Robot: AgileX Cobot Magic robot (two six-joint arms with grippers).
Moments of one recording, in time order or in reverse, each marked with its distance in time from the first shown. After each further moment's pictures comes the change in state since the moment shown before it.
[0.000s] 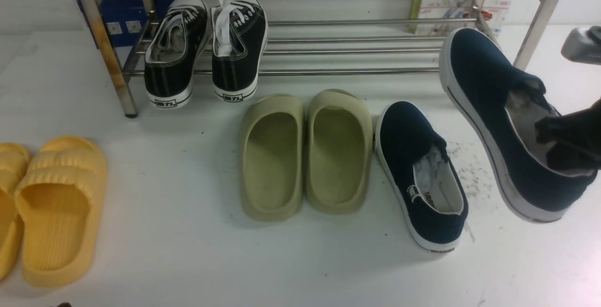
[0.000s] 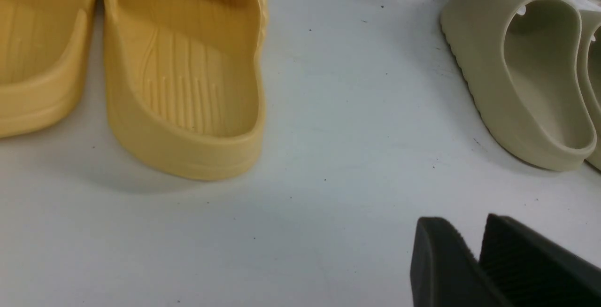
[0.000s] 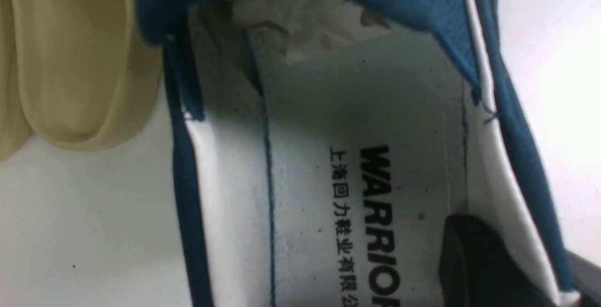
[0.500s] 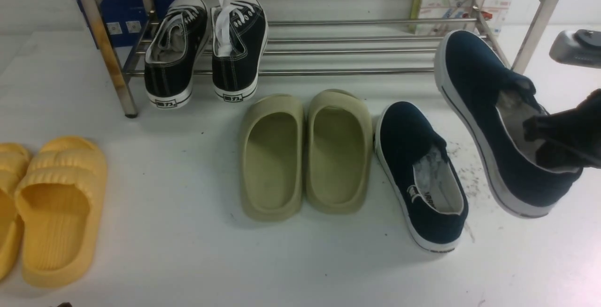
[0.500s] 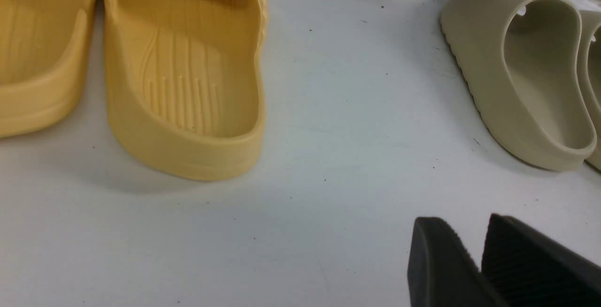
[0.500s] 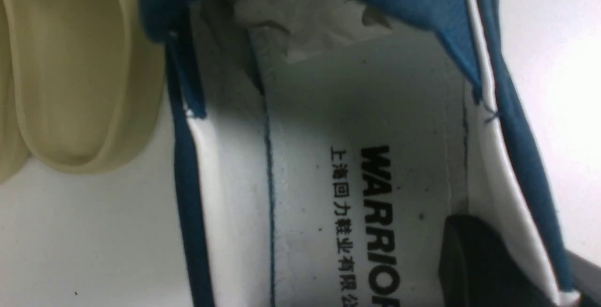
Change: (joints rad) right arm 0.000 0.050 -0.004 0.020 -0.061 0.000; left arm 0.000 0.000 0.000 0.000 0.000 0.000
